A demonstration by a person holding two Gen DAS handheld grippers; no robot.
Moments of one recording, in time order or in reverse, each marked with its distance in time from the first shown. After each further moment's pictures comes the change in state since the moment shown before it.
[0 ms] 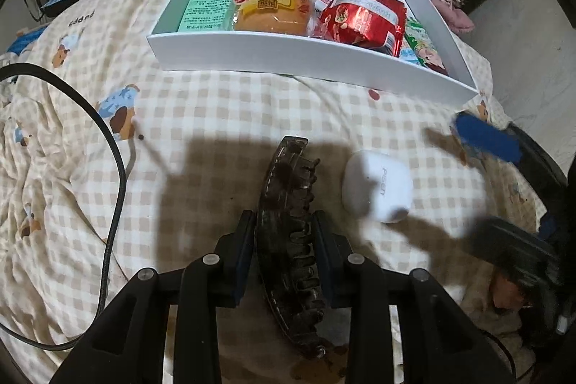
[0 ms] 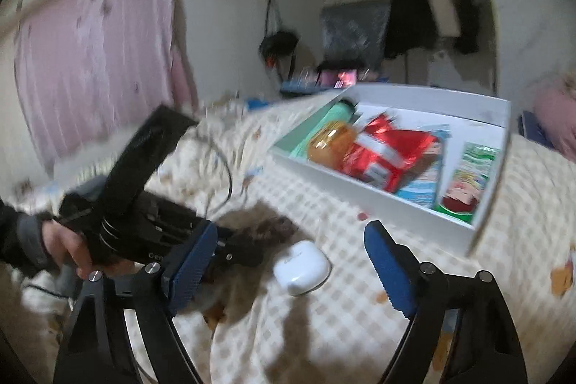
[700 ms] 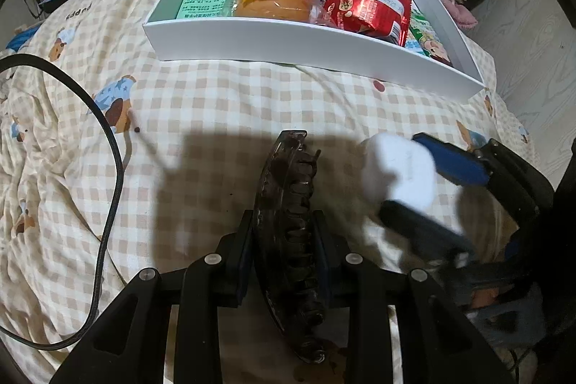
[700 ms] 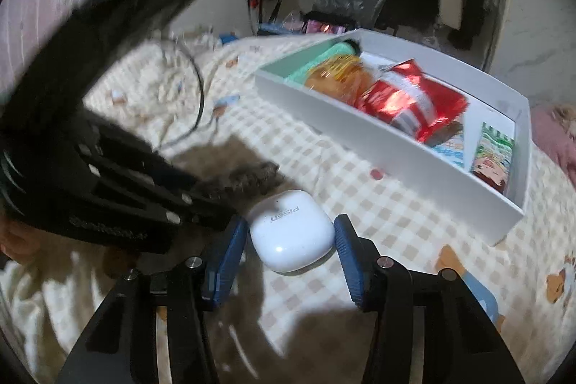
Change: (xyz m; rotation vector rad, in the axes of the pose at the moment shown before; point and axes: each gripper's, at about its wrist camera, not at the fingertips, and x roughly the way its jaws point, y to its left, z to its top) left arm 0.010 -0.004 0.005 -0.009 0.017 -0.007; right arm 0.037 0.013 -0.022 -0.078 0.103 -0.190
